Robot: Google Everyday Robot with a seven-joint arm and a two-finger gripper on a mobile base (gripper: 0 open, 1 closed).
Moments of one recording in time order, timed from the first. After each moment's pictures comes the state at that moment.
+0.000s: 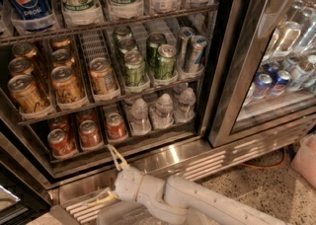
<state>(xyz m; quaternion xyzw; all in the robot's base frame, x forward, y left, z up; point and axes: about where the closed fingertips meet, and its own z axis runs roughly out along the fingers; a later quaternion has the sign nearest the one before) 0.448 0.175 0.599 -0.46 0.52 0.34 0.64</state>
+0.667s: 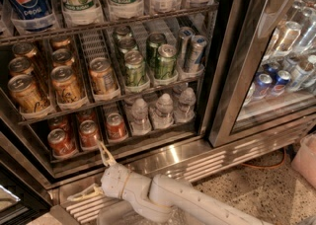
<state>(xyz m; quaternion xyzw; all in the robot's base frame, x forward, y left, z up) 0.460 0.217 0.608 -0.45 0.49 0.32 0.67</state>
